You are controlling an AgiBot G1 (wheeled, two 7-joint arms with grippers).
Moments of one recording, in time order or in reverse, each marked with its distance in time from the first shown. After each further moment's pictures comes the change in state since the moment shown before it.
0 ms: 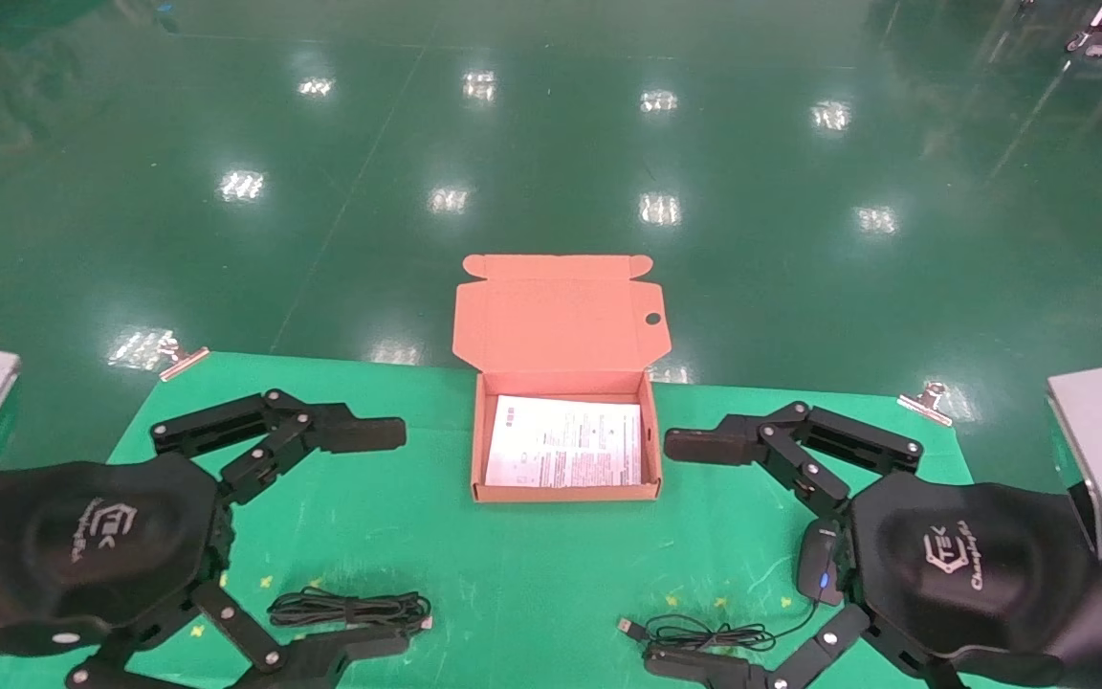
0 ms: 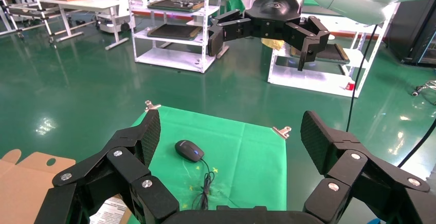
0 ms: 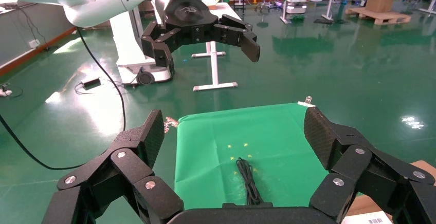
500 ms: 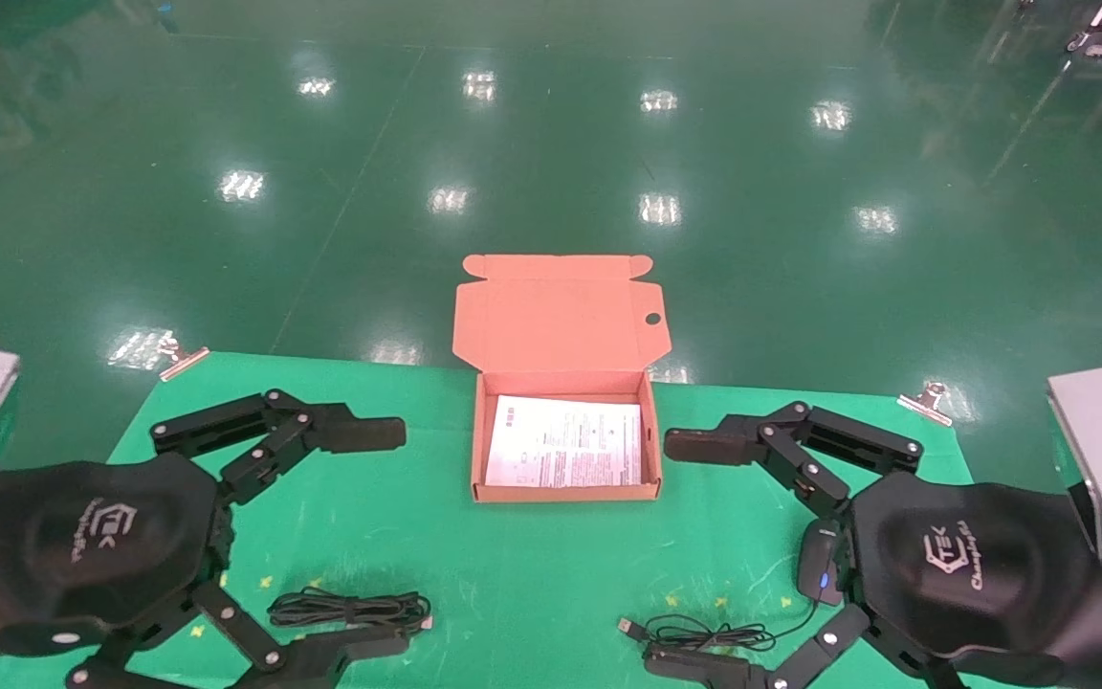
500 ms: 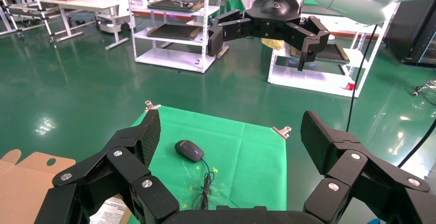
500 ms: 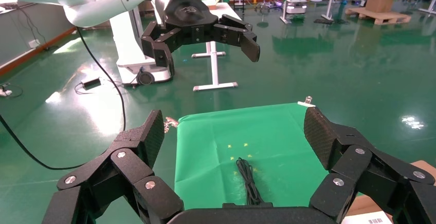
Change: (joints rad) left arm 0.000 0.000 0.000 0.000 0.000 0.000 0.000; right arm 0.000 0.000 0.000 -0.001 0.000 0.001 0.000
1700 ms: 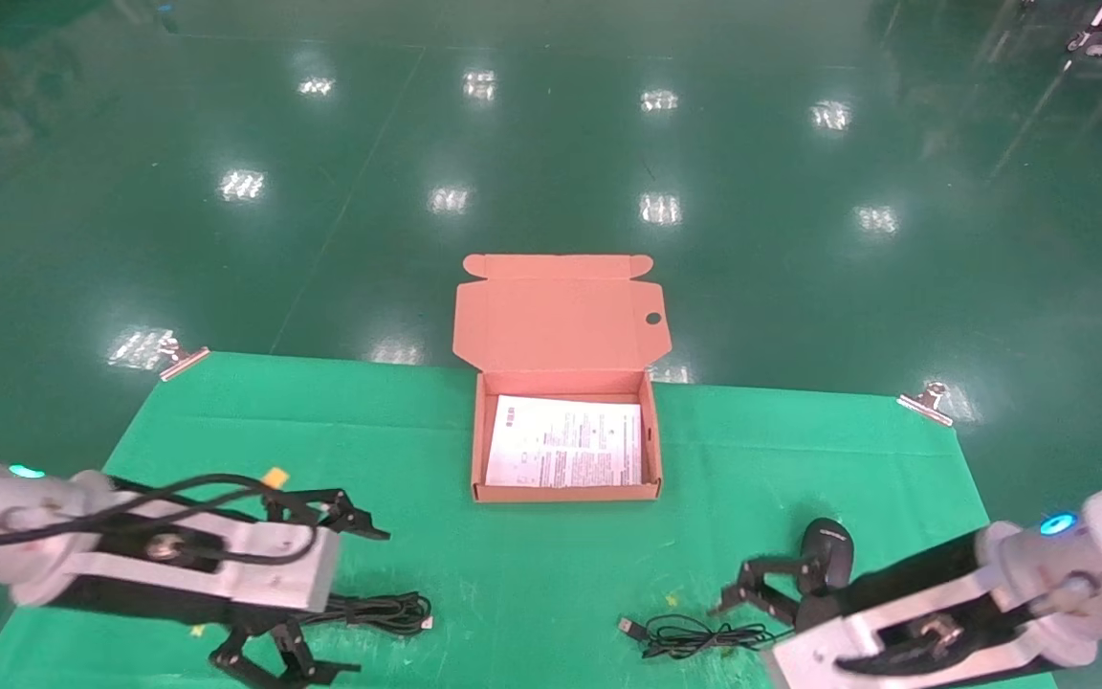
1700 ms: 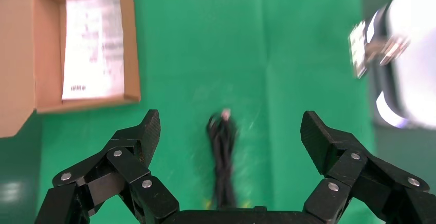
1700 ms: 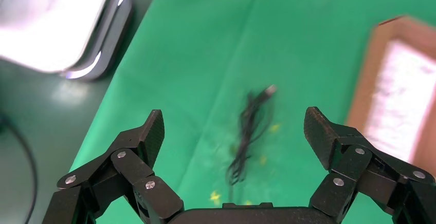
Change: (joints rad) left arm -0.349 0.182 0.390 -0.051 0.878 0.003 0.009; right arm 0.430 -0.147 -0.530 0.056 -0.833 -0.063 -0.205
